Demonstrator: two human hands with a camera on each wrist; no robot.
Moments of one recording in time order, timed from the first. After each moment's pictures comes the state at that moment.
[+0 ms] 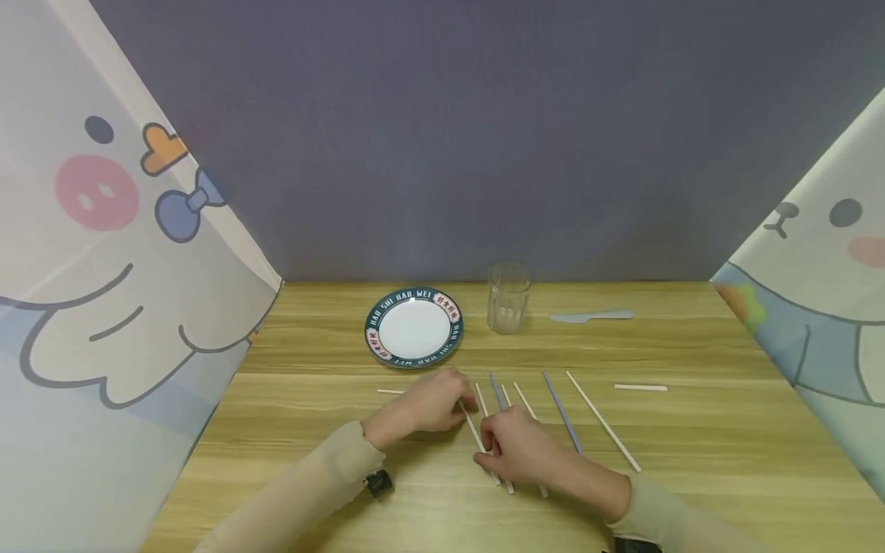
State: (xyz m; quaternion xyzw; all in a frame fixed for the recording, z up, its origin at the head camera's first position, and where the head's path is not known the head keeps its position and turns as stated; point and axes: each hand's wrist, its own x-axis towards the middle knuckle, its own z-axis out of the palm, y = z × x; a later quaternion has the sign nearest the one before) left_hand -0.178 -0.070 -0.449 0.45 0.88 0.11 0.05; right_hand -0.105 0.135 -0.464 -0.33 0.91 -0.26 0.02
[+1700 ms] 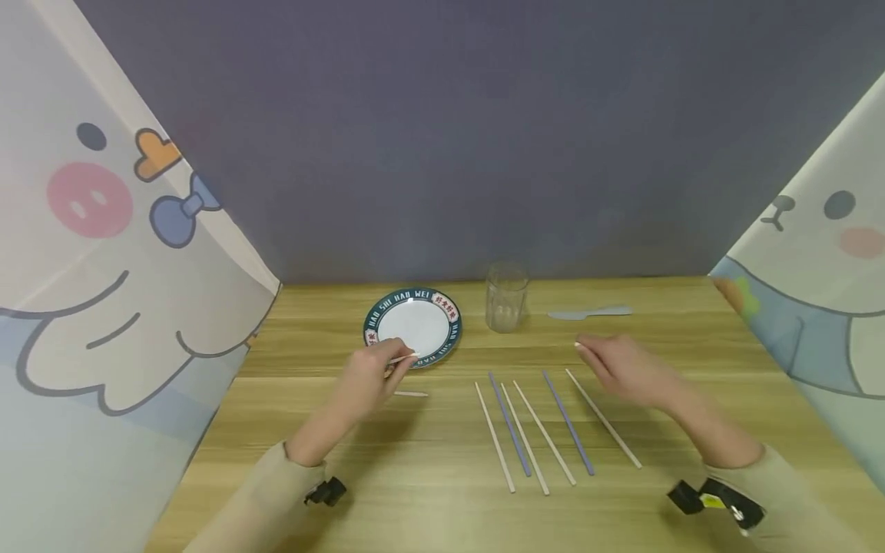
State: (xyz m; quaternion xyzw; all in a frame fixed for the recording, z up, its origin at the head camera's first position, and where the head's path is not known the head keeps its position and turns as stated) left_hand -0.172 -0.132 -0.408 0.34 0.87 0.24 -0.27; right_hand -0.154 0.266 -0.386 -0.34 0.91 -0.21 -0.09
